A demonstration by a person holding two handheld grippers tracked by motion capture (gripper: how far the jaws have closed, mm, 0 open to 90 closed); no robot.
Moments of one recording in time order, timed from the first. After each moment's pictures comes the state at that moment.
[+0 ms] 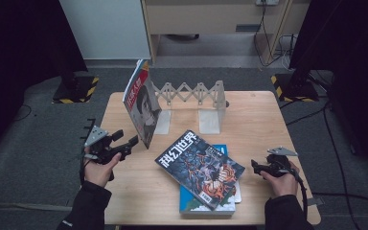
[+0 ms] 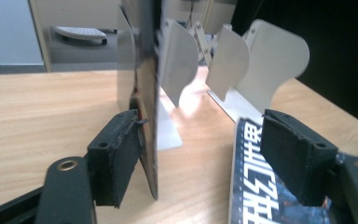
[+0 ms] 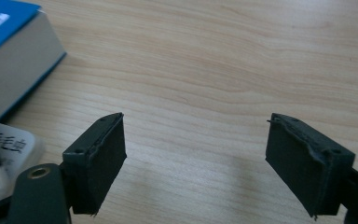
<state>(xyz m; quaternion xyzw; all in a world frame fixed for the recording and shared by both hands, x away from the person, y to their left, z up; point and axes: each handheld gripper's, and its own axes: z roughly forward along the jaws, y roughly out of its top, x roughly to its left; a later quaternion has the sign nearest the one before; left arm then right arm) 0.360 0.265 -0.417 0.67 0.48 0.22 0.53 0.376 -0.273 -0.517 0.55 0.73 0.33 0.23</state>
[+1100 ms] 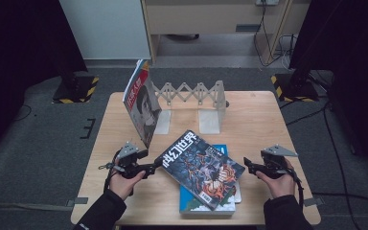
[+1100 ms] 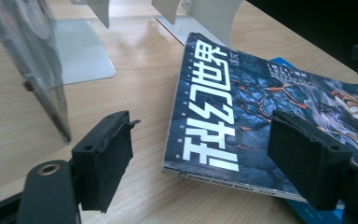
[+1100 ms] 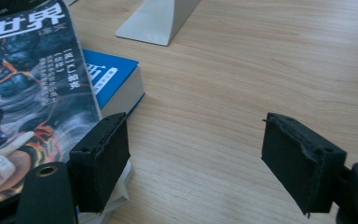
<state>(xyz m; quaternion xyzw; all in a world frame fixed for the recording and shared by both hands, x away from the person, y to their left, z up) 0.358 0.210 -0.479 0.73 0.45 0.12 0.49 0.362 -0.250 -0.486 0.51 0.73 0.40 0.22</state>
